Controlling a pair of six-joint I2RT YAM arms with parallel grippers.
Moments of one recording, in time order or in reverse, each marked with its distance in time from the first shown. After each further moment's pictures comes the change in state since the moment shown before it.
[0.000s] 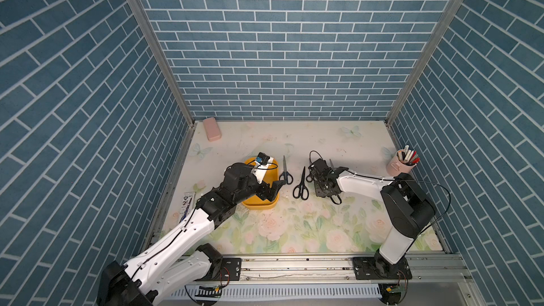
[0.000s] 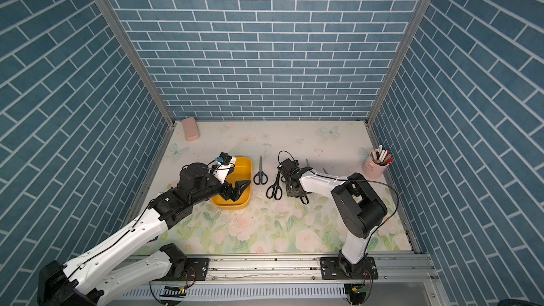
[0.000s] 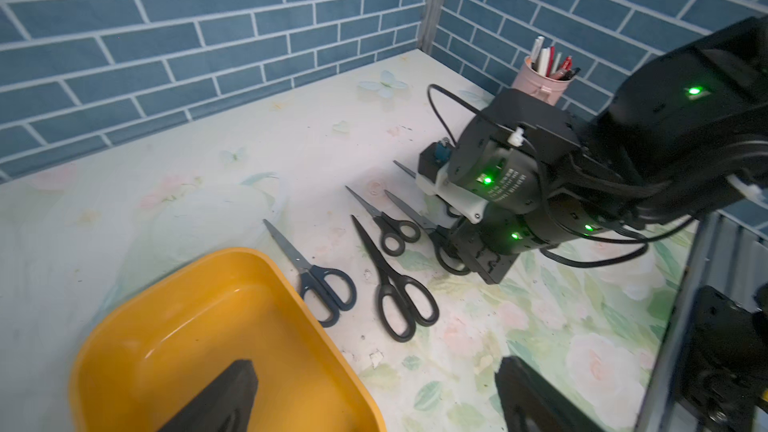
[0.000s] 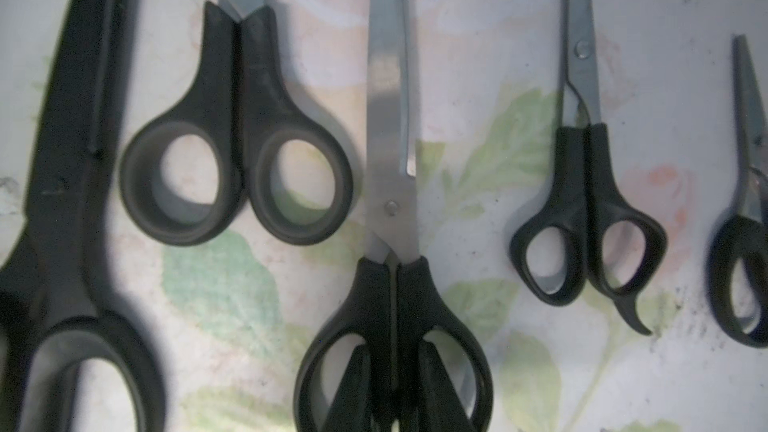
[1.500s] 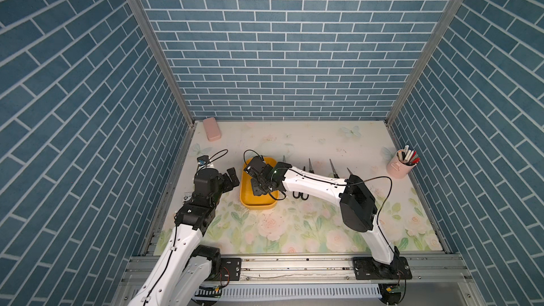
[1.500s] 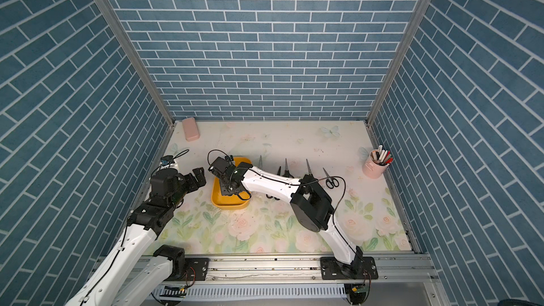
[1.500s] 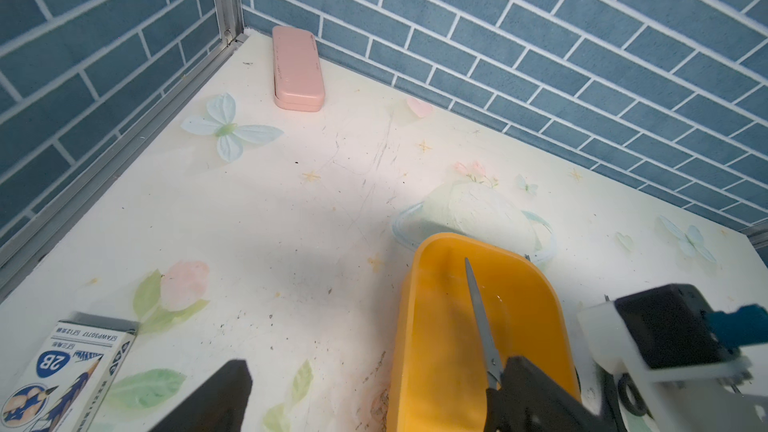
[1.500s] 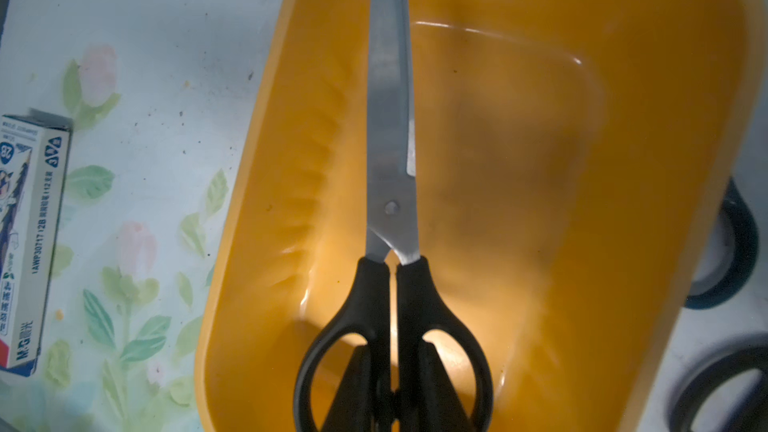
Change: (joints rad) left arm 0.443 -0.195 -0.136 -0.135 -0.298 -0.372; right arm 0.438 0.440 0.878 -0.220 -0.112 0.229
